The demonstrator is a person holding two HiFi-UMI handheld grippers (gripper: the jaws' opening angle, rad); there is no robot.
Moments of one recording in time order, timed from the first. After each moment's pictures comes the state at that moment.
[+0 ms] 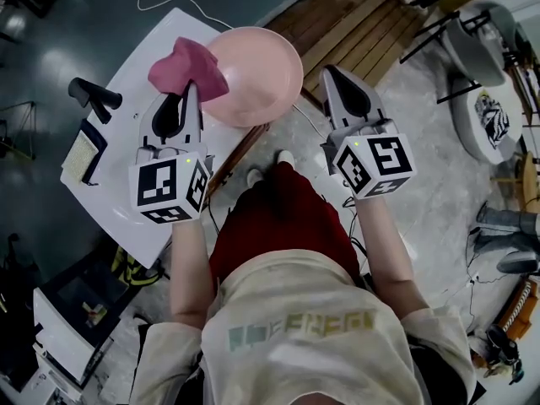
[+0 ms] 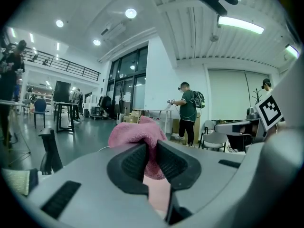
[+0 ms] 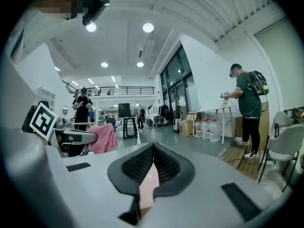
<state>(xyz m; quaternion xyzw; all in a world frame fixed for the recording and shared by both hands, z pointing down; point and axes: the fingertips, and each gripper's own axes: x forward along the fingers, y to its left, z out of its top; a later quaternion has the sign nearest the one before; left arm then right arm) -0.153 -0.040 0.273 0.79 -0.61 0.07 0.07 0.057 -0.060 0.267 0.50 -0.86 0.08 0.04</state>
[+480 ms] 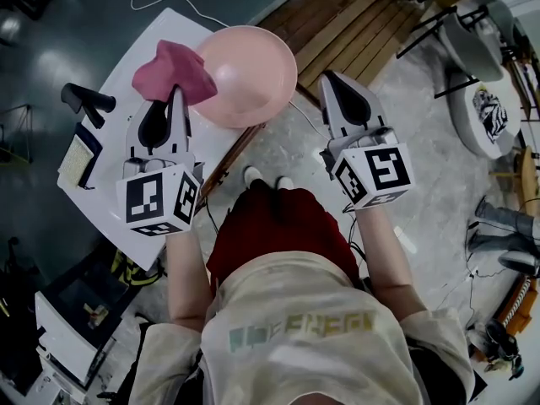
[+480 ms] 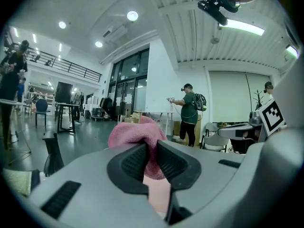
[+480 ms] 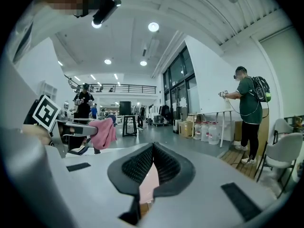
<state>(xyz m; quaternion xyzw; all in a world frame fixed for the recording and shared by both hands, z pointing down) -0.157 -0.036 0.261 0.79 -0.61 0.05 0.07 0.063 -0.051 0.264 0.50 -0.86 0.05 0.05</state>
